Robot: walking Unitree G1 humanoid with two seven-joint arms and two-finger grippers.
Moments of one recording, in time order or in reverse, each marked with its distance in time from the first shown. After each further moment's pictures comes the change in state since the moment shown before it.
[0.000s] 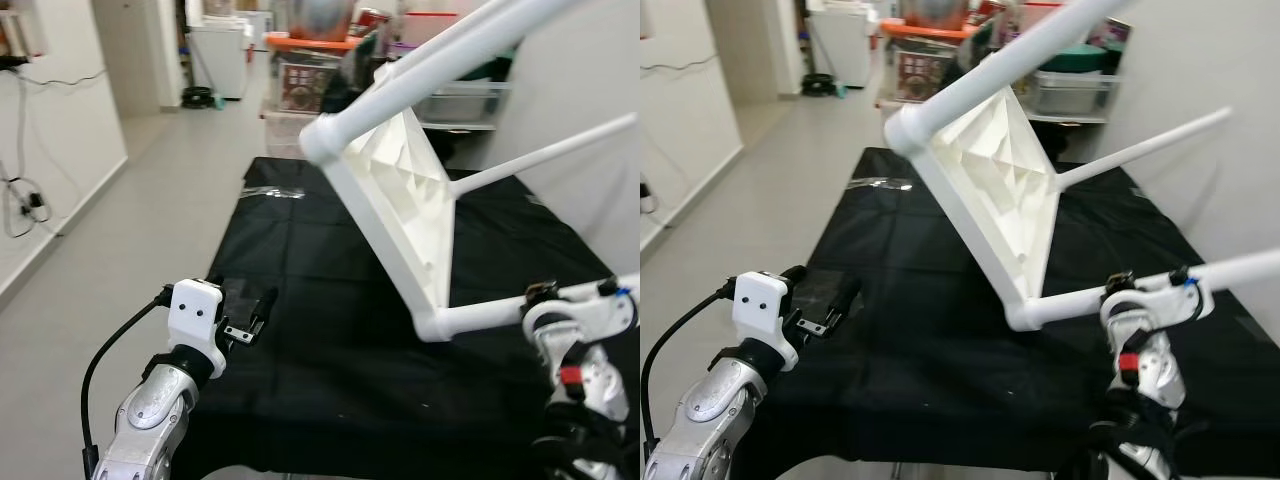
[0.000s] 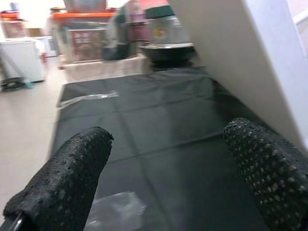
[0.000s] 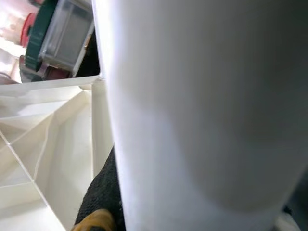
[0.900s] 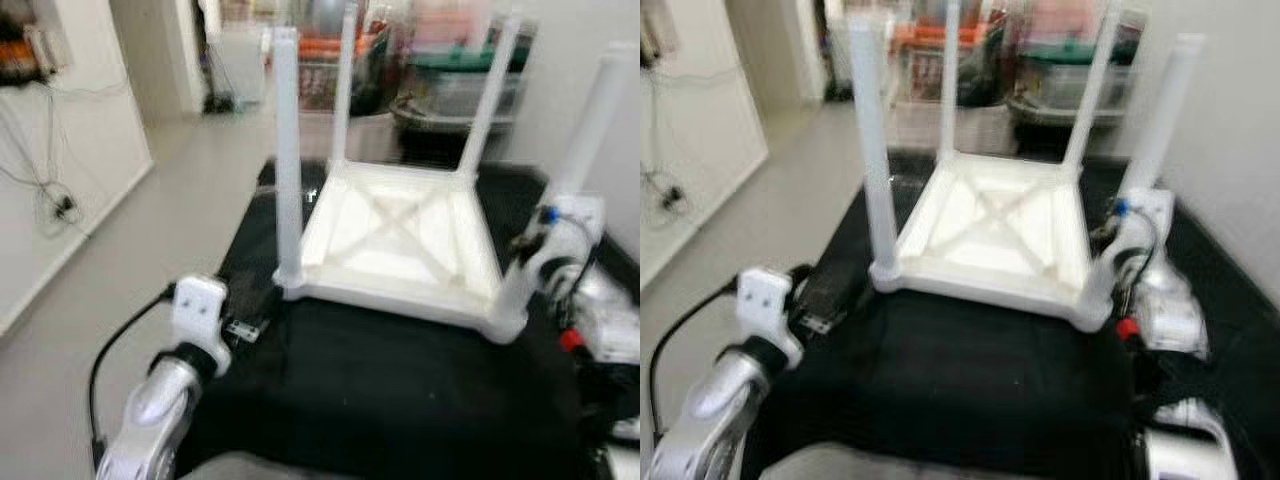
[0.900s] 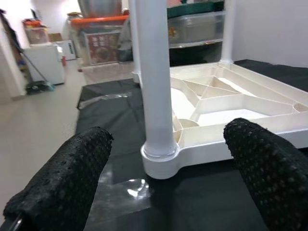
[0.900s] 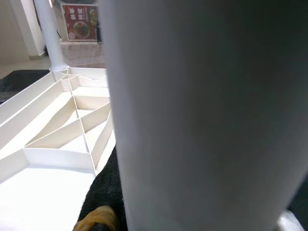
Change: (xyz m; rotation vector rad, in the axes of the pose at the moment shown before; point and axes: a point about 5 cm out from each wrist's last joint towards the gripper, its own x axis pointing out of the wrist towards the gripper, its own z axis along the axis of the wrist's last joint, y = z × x) left arm -0.001 -0.002 0.000 -0.012 -0.001 -0.023; right arm 0.002 0.061 0.048 -1.136 -0.158 0.199
